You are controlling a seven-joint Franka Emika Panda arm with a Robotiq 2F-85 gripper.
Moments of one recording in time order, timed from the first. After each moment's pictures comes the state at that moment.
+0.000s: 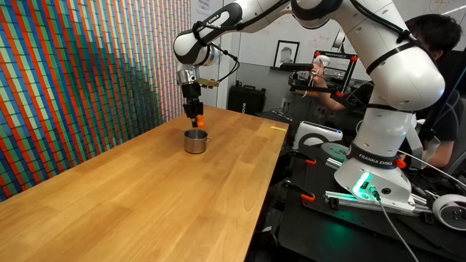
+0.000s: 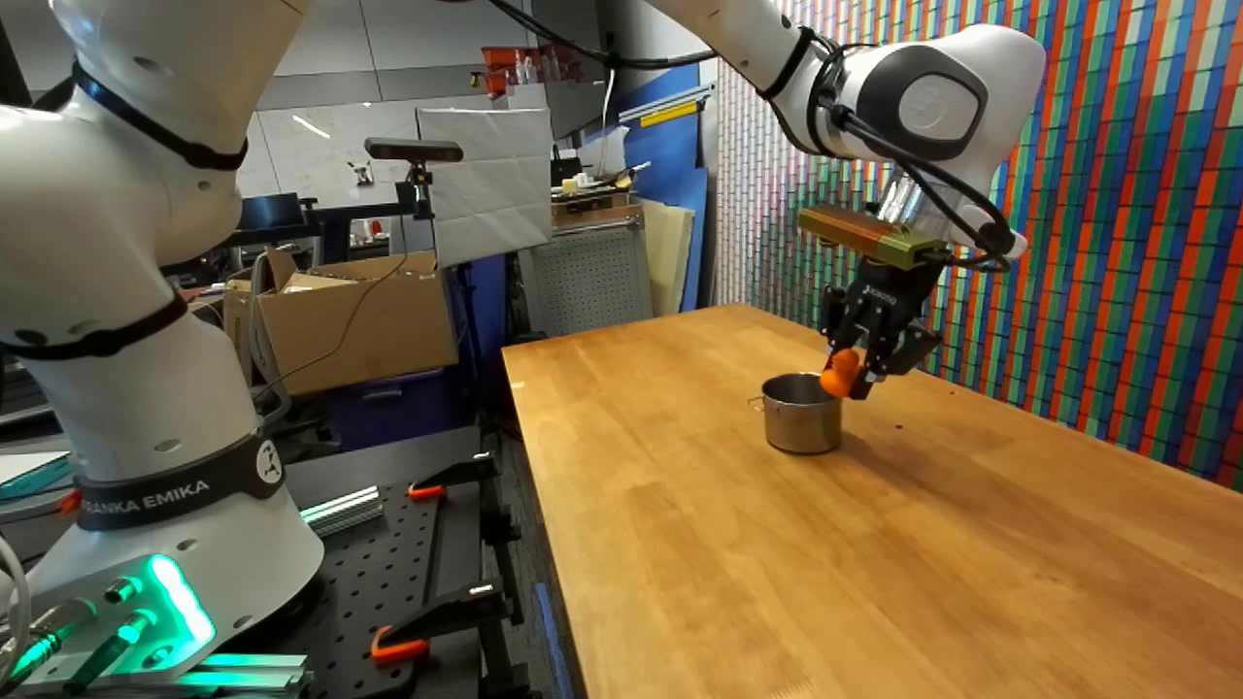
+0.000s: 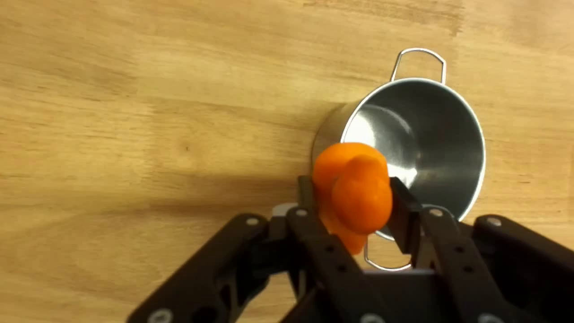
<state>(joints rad) -0.09 0.76 0.10 -1.46 0.07 1.88 -0.22</state>
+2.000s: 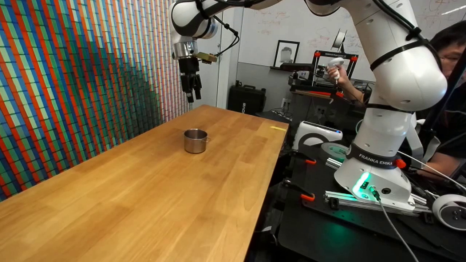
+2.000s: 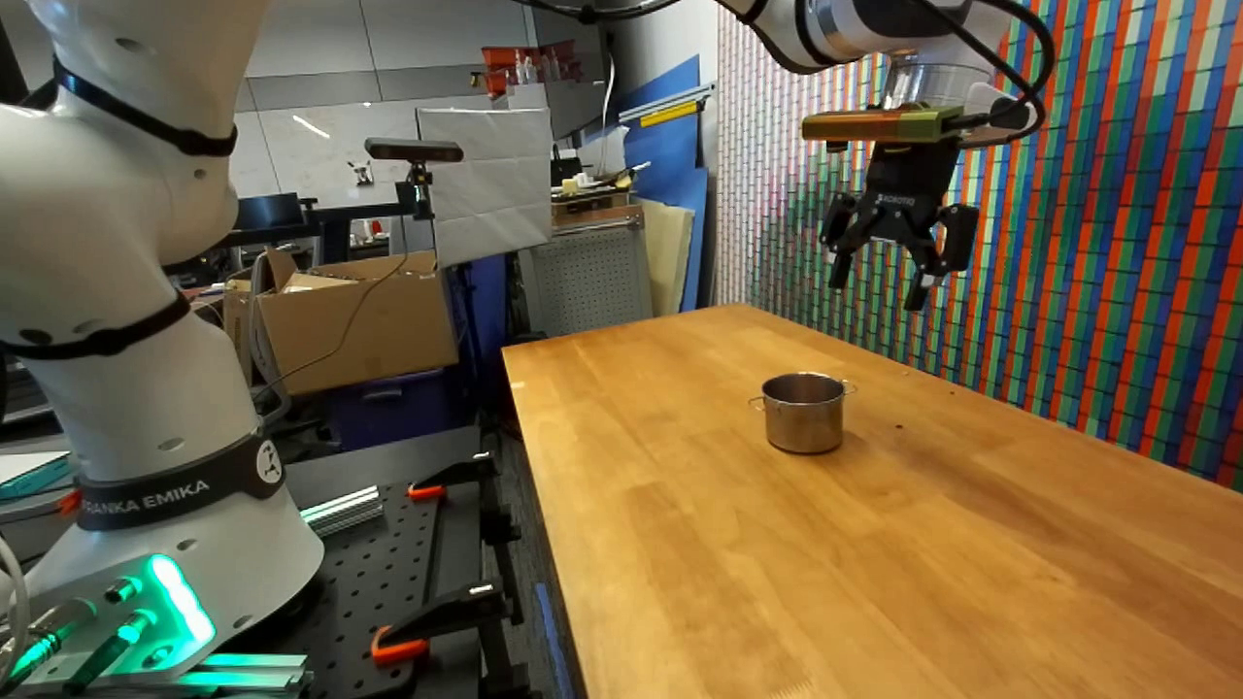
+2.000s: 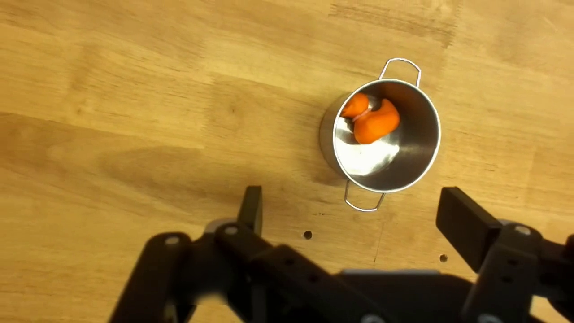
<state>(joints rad) -0.05 0.63 0.08 -1.42 -0.02 1.80 -0.26</state>
